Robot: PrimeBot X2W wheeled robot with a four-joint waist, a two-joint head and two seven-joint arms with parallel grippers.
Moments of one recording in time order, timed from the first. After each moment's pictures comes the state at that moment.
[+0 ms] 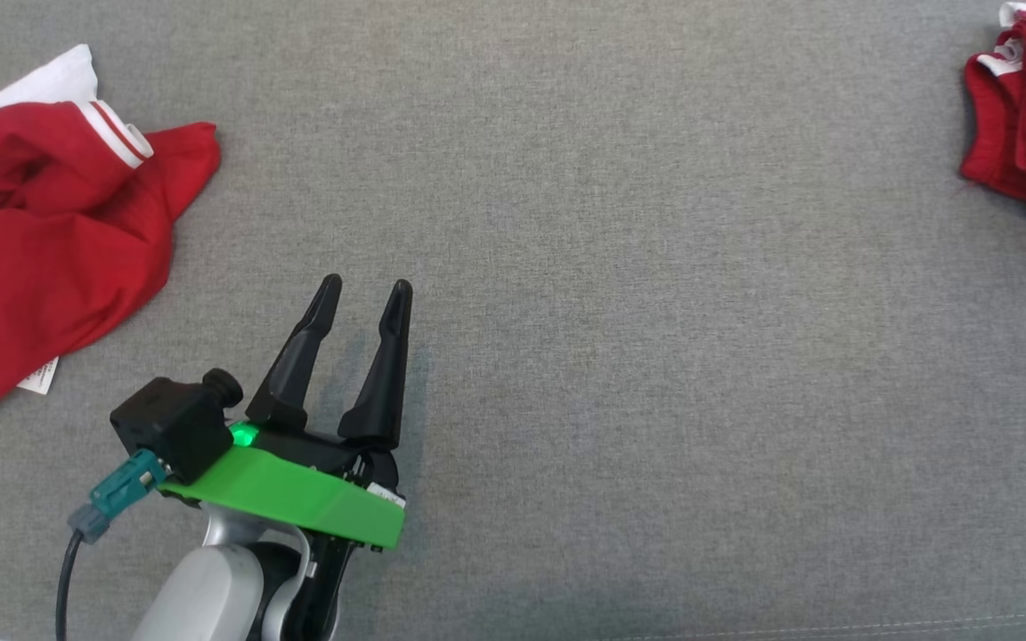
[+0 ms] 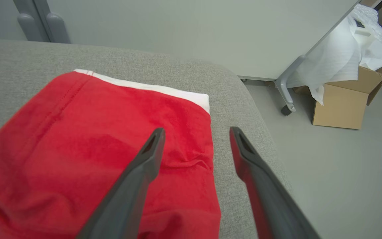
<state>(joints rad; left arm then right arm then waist) -0.15 0.15 -0.43 -0.24 -0.69 0.12 -0.10 -0.83 -0.69 0.59 0.95 0.65 -0.06 -0.10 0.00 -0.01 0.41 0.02</state>
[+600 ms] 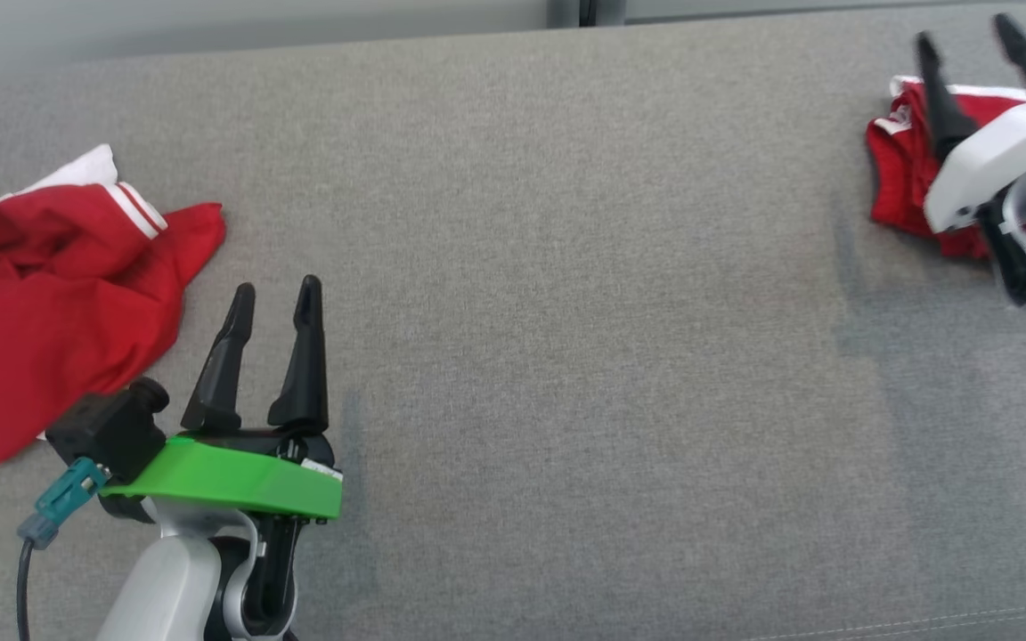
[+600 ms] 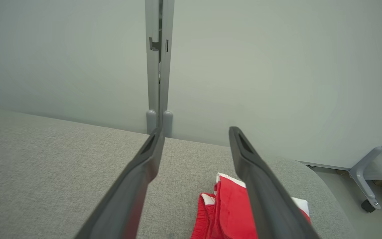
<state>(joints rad) -0.15 0.13 -0.33 -0.10 -0.73 0.11 -0.19 -0.87 -0.48 0.67 0.79 0.60 -0.01 -0.24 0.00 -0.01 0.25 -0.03</state>
